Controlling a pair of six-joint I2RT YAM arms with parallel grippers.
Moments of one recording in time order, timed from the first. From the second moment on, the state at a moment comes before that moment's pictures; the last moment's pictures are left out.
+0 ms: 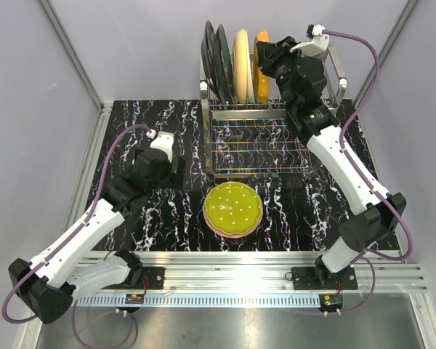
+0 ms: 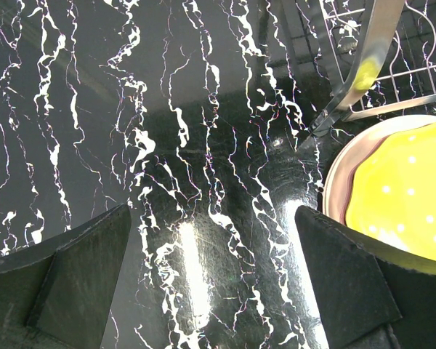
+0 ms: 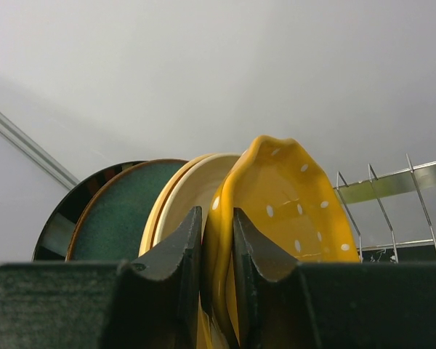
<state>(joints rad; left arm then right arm) -0.63 1.00 0.99 -0.63 -0.40 -0.20 0.48 1.63 1.79 0.12 0.27 0.55</state>
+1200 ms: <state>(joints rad) -0.63 1.00 0.99 -0.63 -0.39 -0.20 0.47 1.54 1.71 0.12 0.26 0.55</state>
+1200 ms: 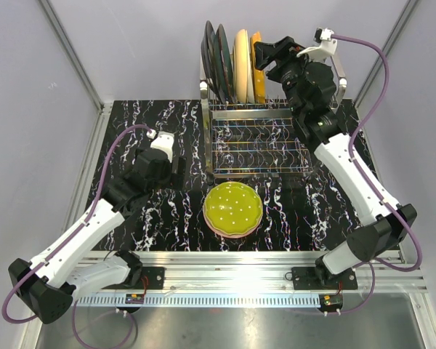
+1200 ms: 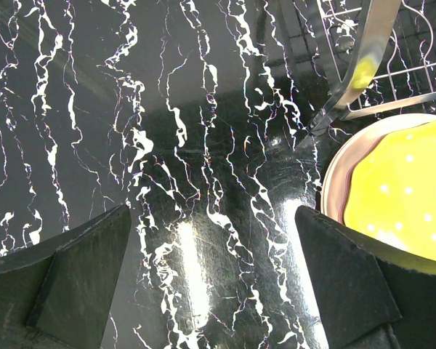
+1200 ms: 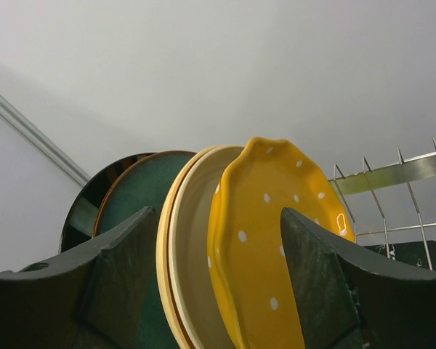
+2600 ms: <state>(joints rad) -0.59 0.96 0.97 -0.63 -0.50 -0.21 1.00 0.93 0.68 -0.18 0.01 0.50</state>
